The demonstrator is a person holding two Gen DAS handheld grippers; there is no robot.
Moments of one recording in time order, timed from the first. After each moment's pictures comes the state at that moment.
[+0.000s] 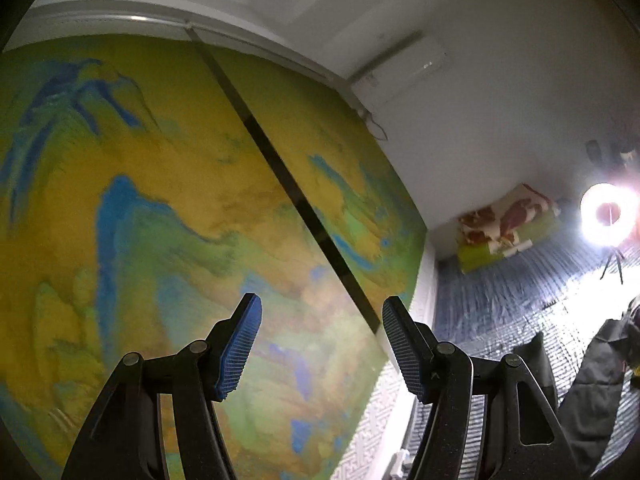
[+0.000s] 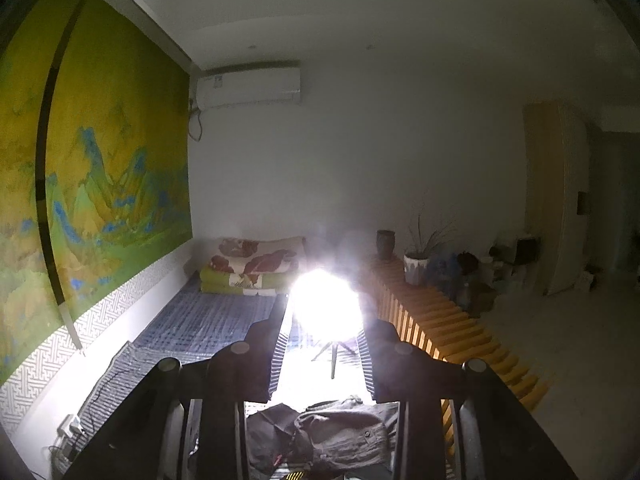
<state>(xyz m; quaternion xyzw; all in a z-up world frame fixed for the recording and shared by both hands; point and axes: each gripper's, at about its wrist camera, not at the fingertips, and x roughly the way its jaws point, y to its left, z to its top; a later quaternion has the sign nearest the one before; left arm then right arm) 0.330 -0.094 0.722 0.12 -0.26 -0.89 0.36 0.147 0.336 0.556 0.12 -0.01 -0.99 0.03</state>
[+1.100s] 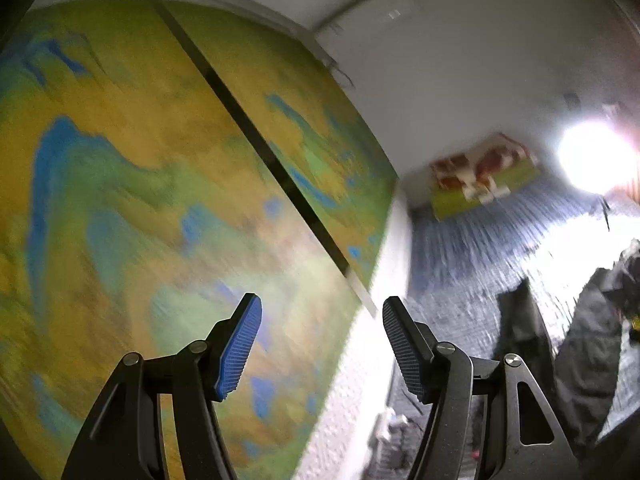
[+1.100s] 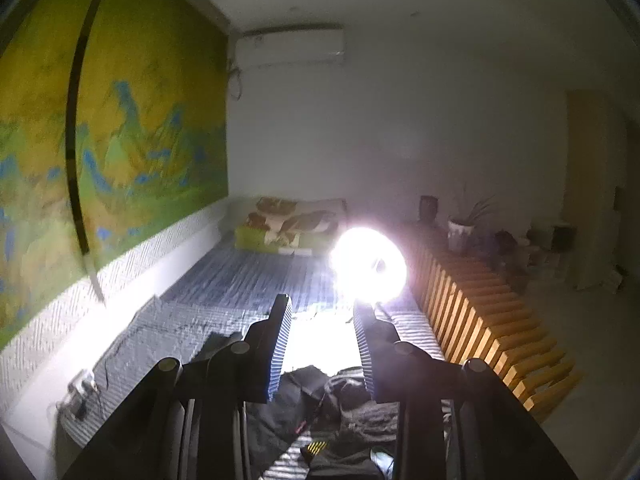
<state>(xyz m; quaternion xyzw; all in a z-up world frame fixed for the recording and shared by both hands) 0.264 -0.171 0.597 0.24 -0.24 -0.89 0.31 0.125 0.295 0.469 0.18 0.02 -0.98 0.11</state>
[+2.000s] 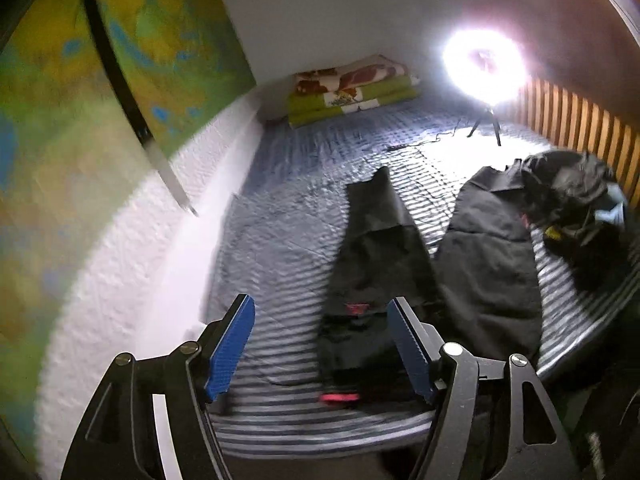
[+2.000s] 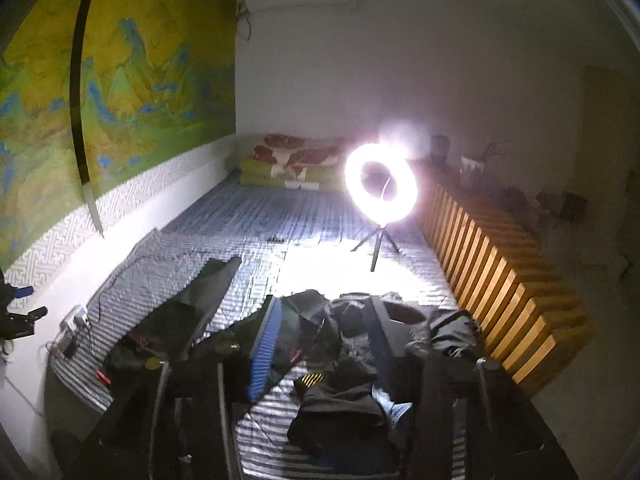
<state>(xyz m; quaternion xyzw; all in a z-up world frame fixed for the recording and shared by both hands) 0.201 -0.153 0.229 0.38 -0.10 -0.91 0.11 0.128 0.312 0.336 0.28 0.05 -0.95 0.12</state>
